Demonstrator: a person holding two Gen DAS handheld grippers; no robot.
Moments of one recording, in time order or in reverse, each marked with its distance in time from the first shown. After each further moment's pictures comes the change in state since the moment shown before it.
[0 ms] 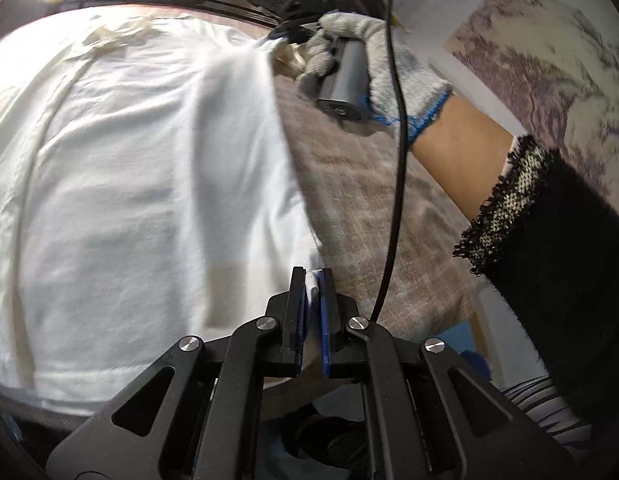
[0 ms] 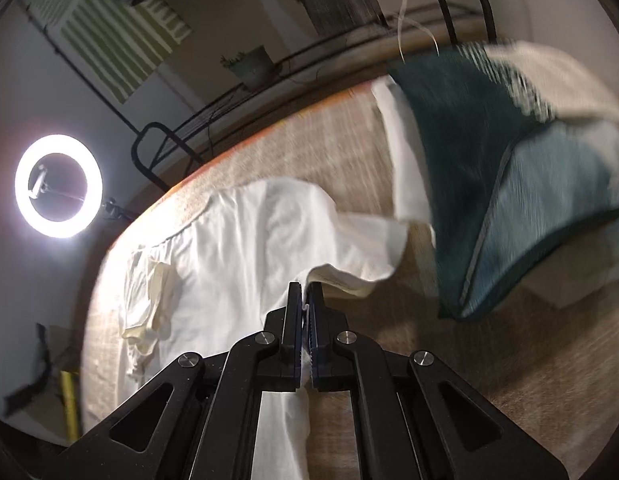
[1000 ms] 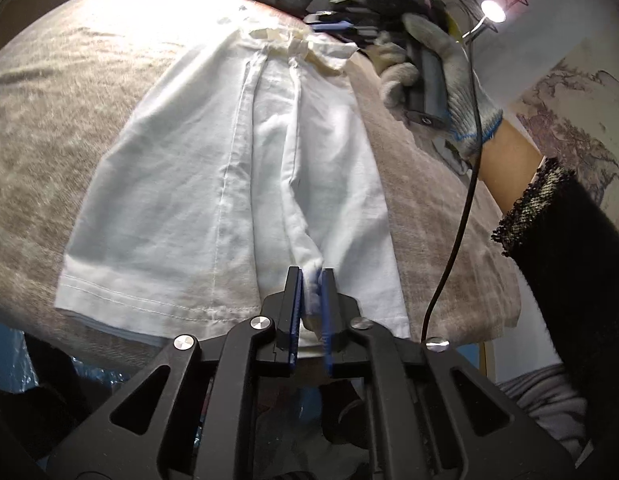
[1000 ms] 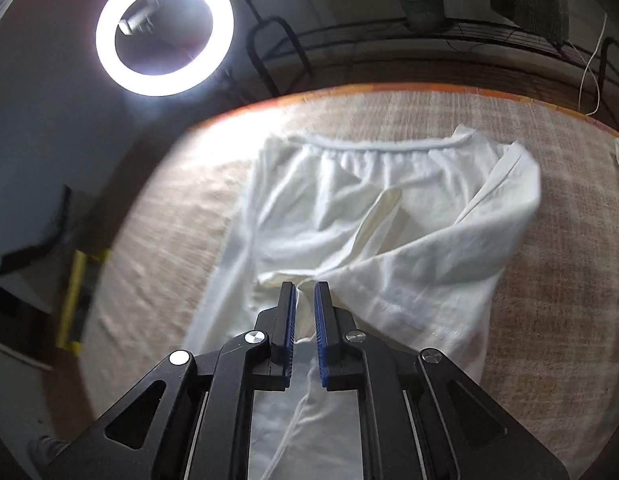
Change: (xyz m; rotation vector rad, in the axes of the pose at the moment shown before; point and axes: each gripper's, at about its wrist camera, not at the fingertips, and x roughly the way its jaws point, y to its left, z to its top) left arm -0.085 0.105 -0.018 -0.214 -0.070 0.132; right arm 0.049 0.147 -0.019 -0.298 0.201 0.270
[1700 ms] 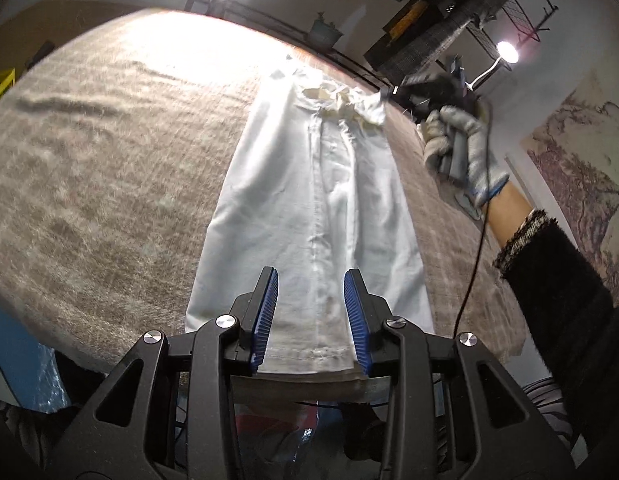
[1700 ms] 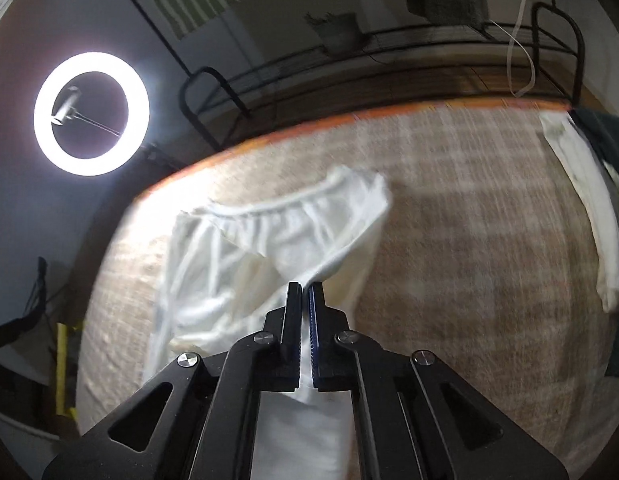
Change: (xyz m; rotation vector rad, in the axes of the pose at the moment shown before) left arm -0.052 0.054 0.023 -0.060 -0.100 0.041; right arm -0.008 -0.047 0.029 0.124 -0.116 -0.119
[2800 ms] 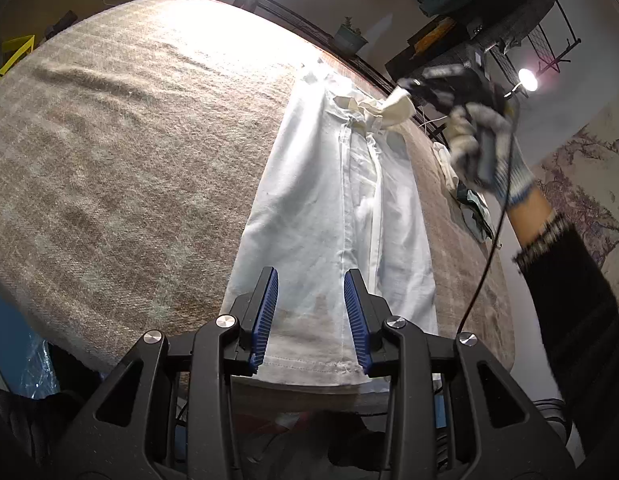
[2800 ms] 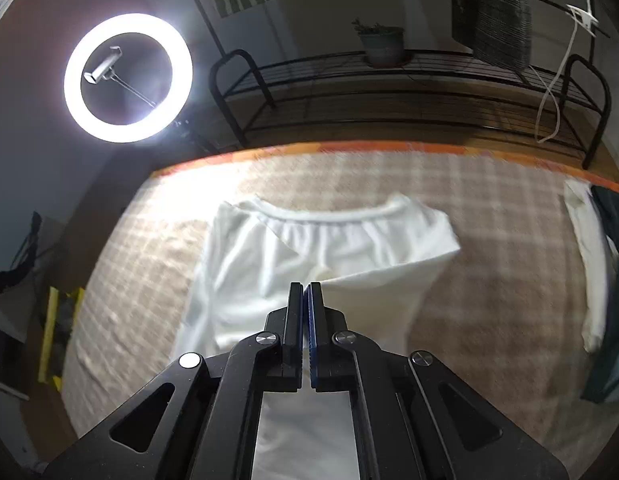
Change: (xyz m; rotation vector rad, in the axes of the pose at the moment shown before) left arm 0.002 0.021 0.007 -0.104 -0.014 -0.001; right arm 0.006 0.058 0.012 -0.143 0.061 -0.055
